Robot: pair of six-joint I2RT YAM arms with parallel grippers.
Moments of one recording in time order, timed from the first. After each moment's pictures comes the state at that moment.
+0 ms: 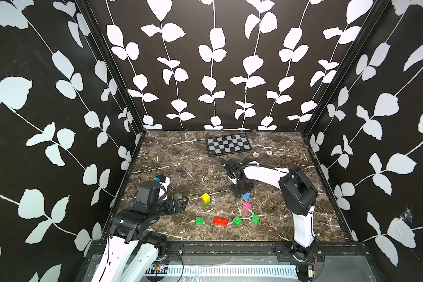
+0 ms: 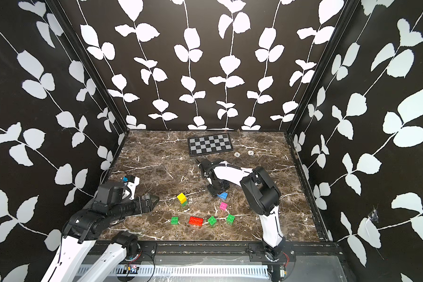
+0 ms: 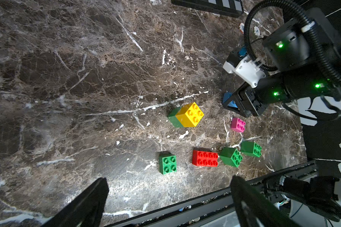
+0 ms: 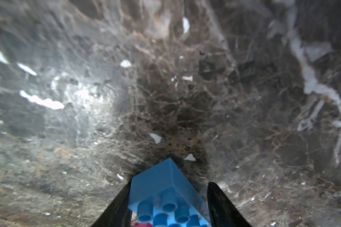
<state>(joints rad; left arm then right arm) -0.33 0.55 0.81 -1.11 0.23 -0.44 0.74 2.00 1.40 -1.00 0.07 0.11</state>
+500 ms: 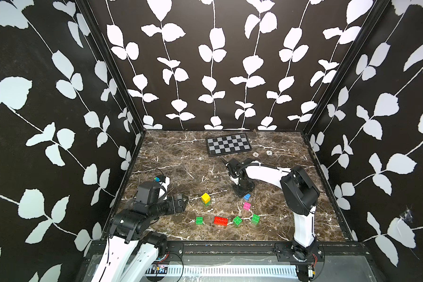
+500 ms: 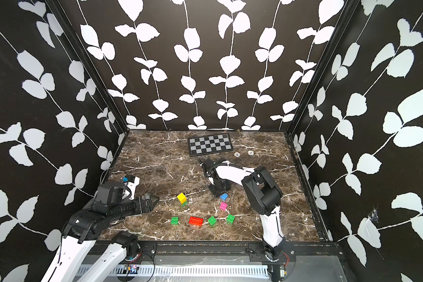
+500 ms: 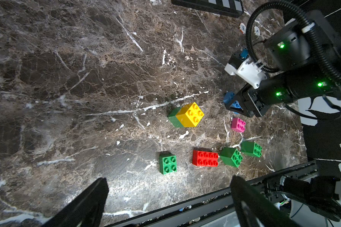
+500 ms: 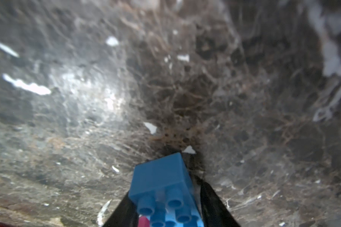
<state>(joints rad) -0.33 0.55 0.81 -1.11 0.23 -0.44 0.72 1.98 1.37 -1.01 0.04 0.13</state>
